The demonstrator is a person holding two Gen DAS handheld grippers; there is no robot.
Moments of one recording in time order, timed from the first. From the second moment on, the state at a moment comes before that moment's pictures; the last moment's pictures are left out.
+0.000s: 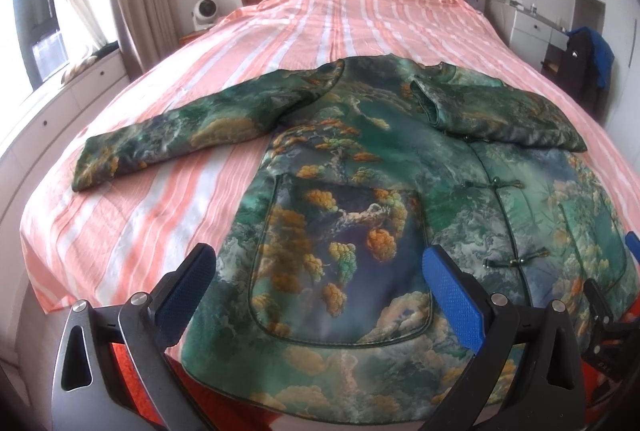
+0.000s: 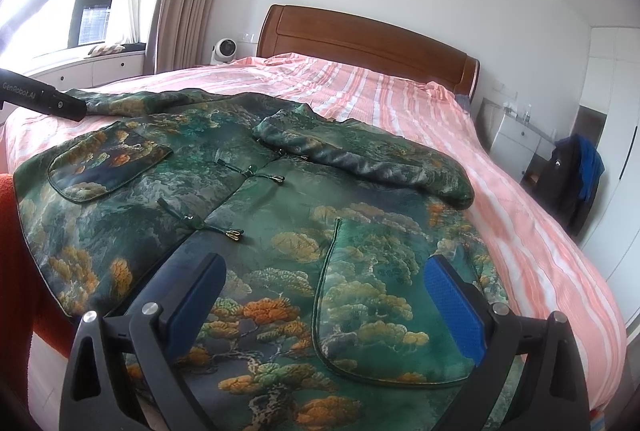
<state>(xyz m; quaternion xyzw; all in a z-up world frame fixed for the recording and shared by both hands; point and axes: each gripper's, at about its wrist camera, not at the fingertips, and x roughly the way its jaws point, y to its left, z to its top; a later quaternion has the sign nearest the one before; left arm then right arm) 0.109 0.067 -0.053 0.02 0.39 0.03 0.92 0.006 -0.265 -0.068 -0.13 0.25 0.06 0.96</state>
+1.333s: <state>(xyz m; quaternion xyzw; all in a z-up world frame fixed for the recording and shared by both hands) 0.356 0.230 0.069 -0.08 0.31 0.15 0.93 0.004 -0.260 -0.068 -0.14 0.25 0.07 0.96</state>
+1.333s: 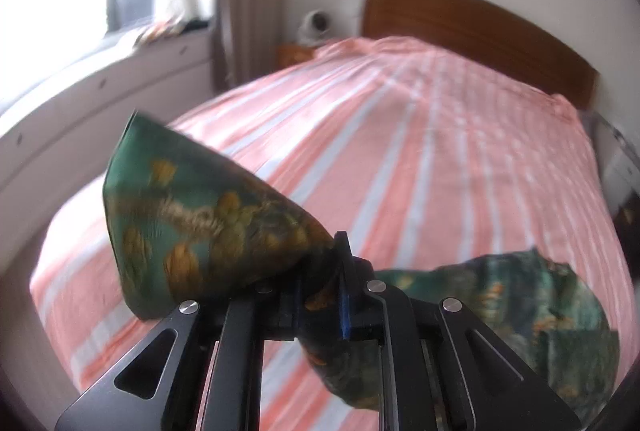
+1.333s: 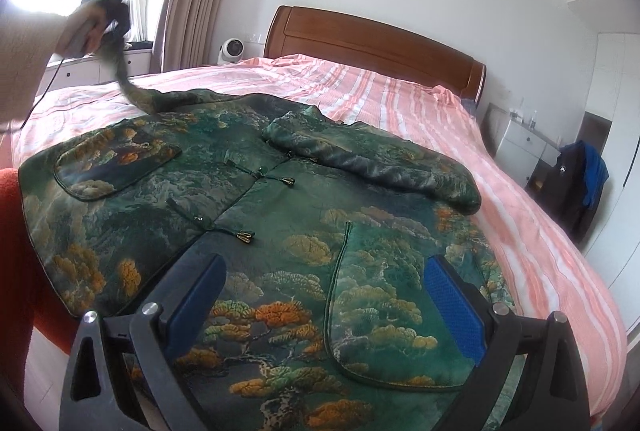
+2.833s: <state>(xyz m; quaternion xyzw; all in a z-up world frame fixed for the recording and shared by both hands) 0.395 -0.069 -0.037 0.17 0.42 -0.10 0.89 0.012 -0.296 -0.065 -0.05 0.27 0.06 0.96</state>
